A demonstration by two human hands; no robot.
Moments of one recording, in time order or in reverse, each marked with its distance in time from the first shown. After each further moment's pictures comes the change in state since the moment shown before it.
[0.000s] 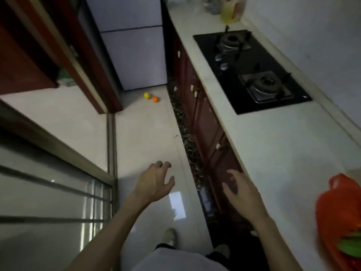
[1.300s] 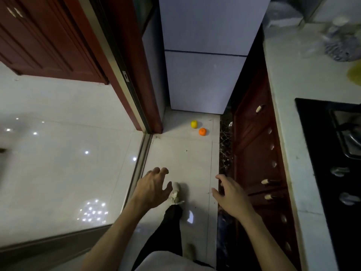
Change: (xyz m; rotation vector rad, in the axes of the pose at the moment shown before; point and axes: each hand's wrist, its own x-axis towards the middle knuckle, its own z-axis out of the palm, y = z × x) left_hand 0.414 -0.302 -0.139 -0.044 0.112 -0.396; right_hand 0.597 -0.201 0.181 -0.113 -0.504 -0.266
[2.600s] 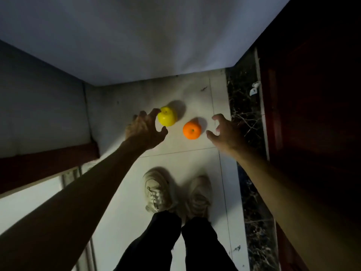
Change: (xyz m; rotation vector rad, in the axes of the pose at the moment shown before) left_hand 0.810 -0.176 0.467 0.123 -0.429 -0.077; right_hand 0.788 0.356 0.234 0.196 -0.132 0.462
